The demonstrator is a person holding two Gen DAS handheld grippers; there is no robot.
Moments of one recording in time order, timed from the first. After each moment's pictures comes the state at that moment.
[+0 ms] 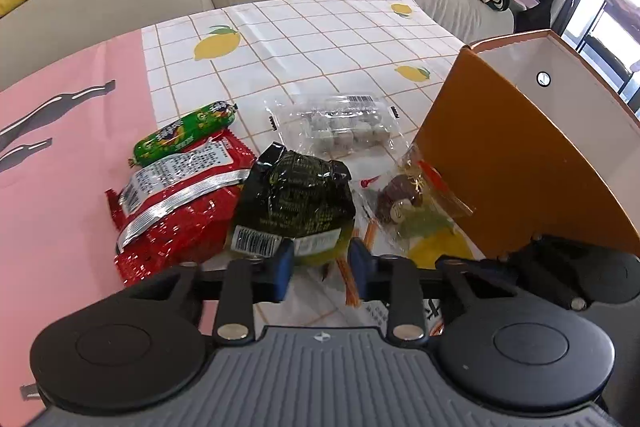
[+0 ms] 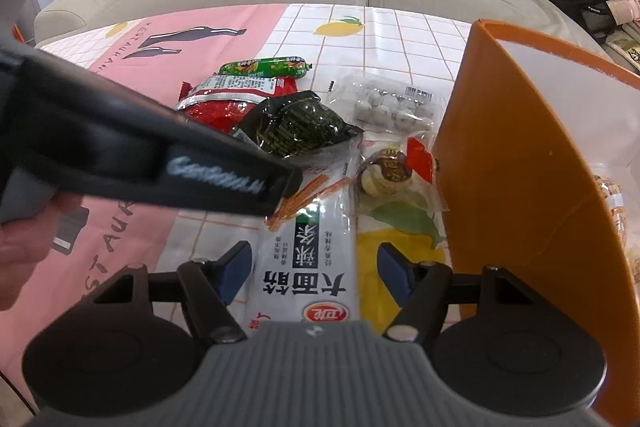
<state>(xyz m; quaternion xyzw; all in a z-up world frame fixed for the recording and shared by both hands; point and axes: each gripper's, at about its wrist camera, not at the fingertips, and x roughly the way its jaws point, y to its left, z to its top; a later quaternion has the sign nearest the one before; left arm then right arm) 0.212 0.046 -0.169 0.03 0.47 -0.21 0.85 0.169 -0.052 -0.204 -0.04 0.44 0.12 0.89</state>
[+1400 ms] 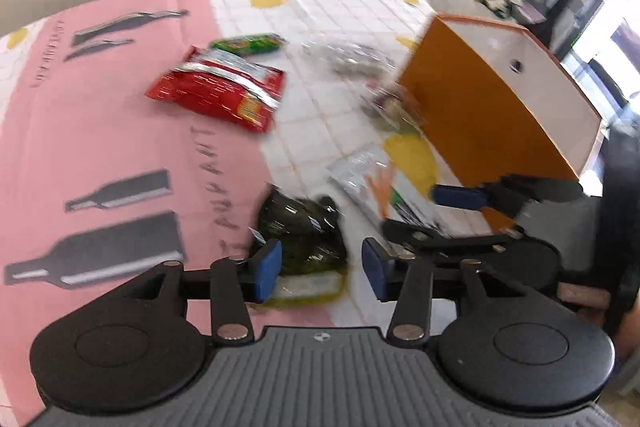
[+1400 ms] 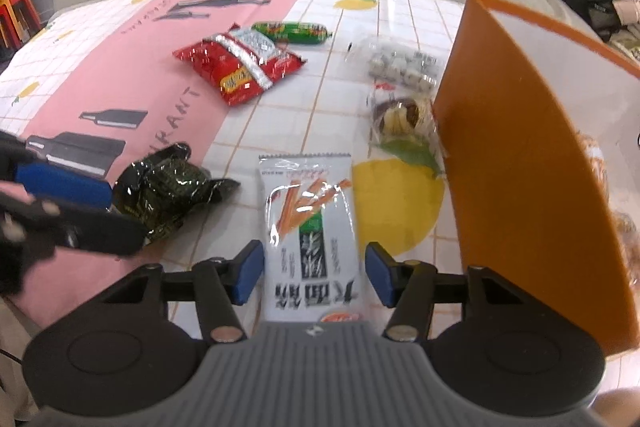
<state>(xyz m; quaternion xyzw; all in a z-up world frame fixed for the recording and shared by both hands) 0.103 0.103 -0.133 -0.03 0.50 -0.17 0.85 0.116 -0.056 -0.197 -0.07 0.45 0.14 0.88</state>
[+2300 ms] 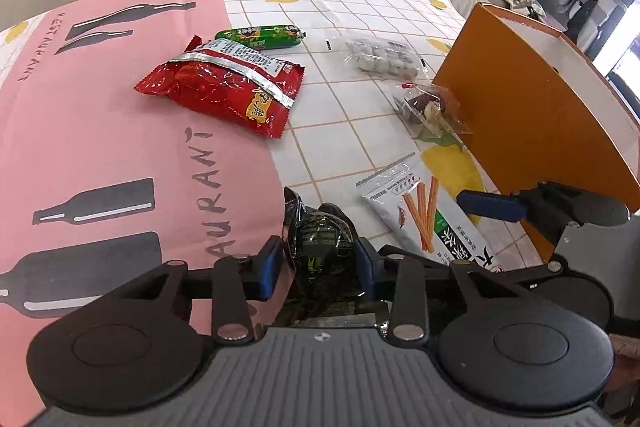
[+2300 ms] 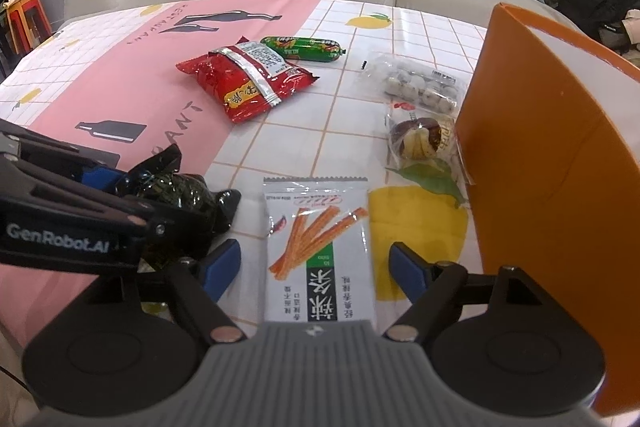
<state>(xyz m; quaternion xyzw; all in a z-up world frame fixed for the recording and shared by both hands) 0.125 0.089 -0.180 -0.03 0.48 -0.15 0.86 0.129 -0.046 -0.217 -0.07 0.42 0.15 0.89</state>
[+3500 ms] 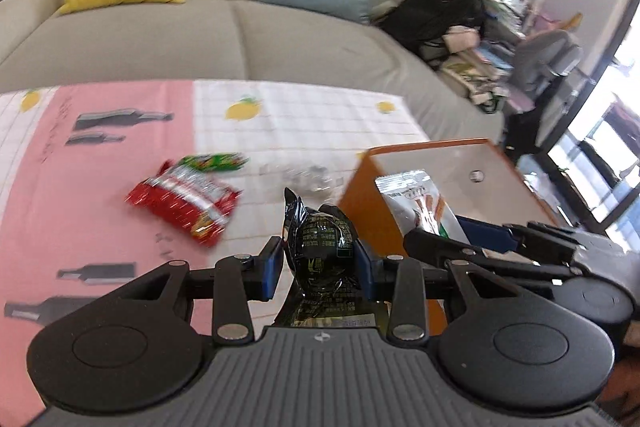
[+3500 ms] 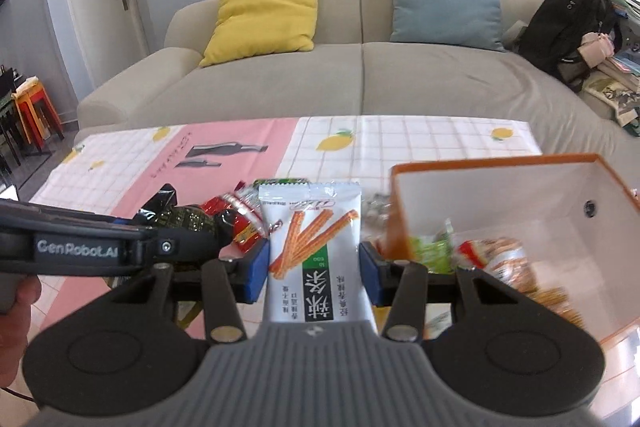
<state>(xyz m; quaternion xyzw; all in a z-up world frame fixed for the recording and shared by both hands) 0.104 0.047 -0.047 -0.09 0.40 -0.16 0.90 0.096 -0.122 -0.065 0.01 0.34 0.15 0.93</state>
